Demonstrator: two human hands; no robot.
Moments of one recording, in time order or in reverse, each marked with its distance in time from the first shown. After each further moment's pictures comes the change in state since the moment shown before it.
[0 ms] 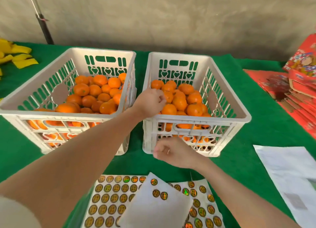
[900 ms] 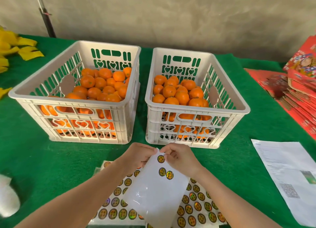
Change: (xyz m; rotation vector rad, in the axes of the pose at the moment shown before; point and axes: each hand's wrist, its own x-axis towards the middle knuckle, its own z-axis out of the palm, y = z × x) left_hand -0.166 -0.012 0.055 -1.017 -0.333 -0.881; right_hand -0.037 0.026 0.057 0.215 0.260 0.146
